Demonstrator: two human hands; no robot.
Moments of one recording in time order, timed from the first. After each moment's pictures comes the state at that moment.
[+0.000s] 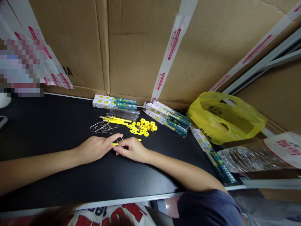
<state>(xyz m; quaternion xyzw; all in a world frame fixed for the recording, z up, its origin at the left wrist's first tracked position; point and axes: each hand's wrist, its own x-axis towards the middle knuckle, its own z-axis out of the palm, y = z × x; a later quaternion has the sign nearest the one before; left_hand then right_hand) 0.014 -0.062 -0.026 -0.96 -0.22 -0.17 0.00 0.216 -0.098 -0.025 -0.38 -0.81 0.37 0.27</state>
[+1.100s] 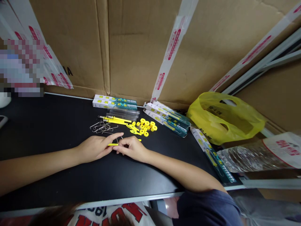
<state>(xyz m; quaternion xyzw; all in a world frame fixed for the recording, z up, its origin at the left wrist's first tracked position) 0.012 -0.061 -0.025 -0.96 -0.23 -0.16 -0.04 0.215 -0.097 -0.026 -0.40 -0.76 0.42 0.29</state>
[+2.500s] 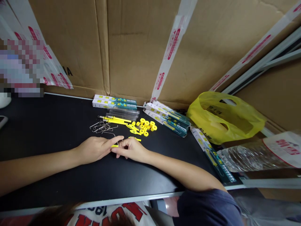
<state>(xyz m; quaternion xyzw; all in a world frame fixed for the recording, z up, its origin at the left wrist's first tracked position) 0.012 -0.065 -0.023 -0.97 -0.17 -0.17 0.06 0.213 -0.102 -0.020 -0.42 -0.73 0.46 0.26</state>
